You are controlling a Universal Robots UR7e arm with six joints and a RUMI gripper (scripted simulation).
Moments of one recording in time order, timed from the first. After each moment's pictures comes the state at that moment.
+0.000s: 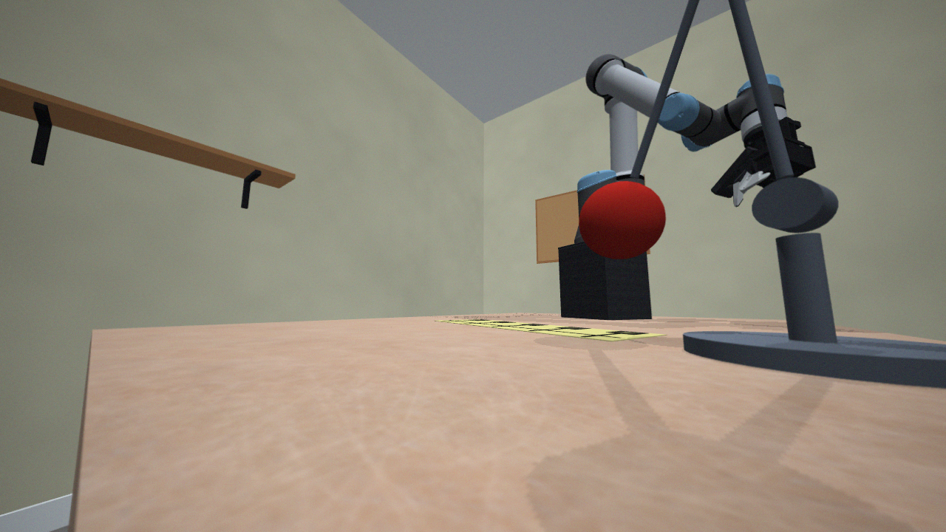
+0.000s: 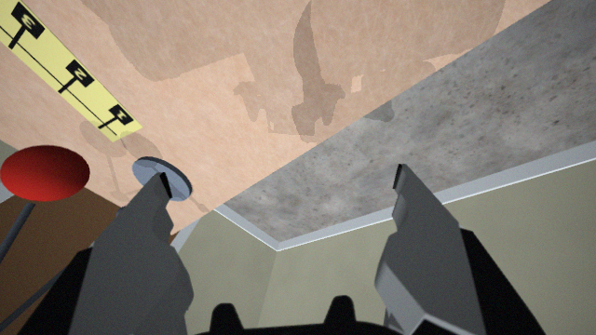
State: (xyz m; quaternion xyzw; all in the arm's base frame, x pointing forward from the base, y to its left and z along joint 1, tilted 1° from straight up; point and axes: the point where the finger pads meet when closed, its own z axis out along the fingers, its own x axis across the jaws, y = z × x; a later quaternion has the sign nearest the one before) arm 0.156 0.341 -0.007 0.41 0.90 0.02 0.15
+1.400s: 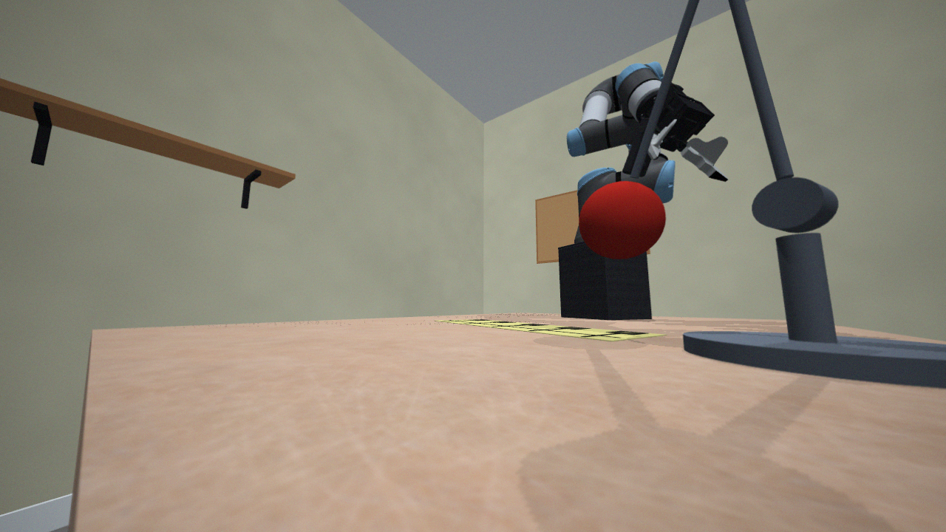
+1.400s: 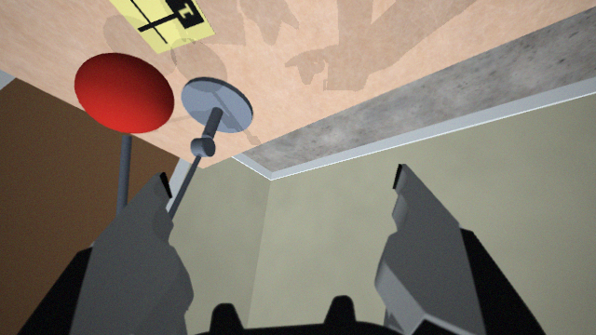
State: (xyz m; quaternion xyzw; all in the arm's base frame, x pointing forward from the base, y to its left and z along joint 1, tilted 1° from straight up) arm 0.353 0.198 0.051 0.34 0.90 0.20 0.16
